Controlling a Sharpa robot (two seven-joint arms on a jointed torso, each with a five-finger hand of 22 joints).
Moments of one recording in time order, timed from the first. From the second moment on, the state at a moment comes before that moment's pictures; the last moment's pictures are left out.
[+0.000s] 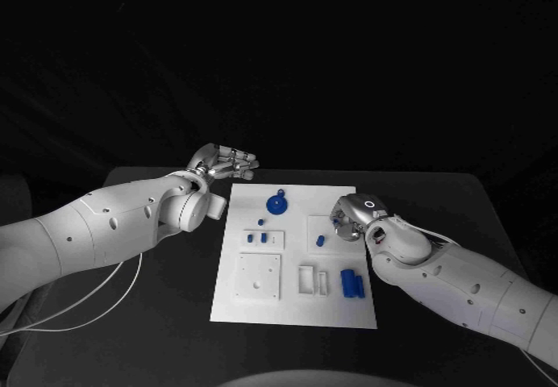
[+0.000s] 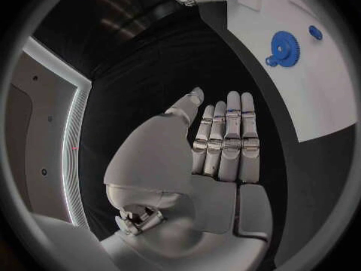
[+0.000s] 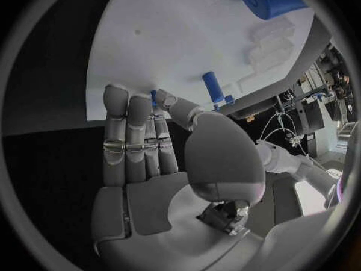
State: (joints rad) left arm 1.20 -0.70 -0.07 1.19 -0.28 -0.39 0.28; left_hand 1.36 -0.05 0.21 -0.07 0.16 1.09 0.13 0.06 0.06 1.16 0.11 0.06 0.06 1.28 0.07 0.07 0.14 0.09 1.11 0.06 0.07 0.41; right arm 0.87 -0.57 0.20 1.21 -1.98 -0.37 -0.29; right_hand 1.23 -0.12 0.73 -0.23 0.06 1.26 0.08 0.06 0.08 1.36 0.03 0.06 0.06 1.45 -0.06 0.77 0.77 0.11 1.47 -0.08 0.45 1.13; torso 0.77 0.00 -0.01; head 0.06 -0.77
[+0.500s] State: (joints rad) left arm 1.20 -0.70 -0.07 1.17 -0.28 -0.39 0.28; left_hand 1.37 -0.05 0.20 -0.07 0.16 1.09 0.13 0.06 0.06 1.15 0.11 0.06 0.06 1.28 0.07 0.07 0.14 0.09 1.11 0.05 0.07 0.40; right arm 0.87 -0.61 0.24 1.29 -1.98 -0.43 -0.30; right_hand 1.24 -0.13 0.73 -0.22 0.06 1.27 0.07 0.06 0.09 1.36 0.02 0.06 0.07 1.44 -0.06 0.77 0.77 0.11 1.47 -0.09 0.46 1.14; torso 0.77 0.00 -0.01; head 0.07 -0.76
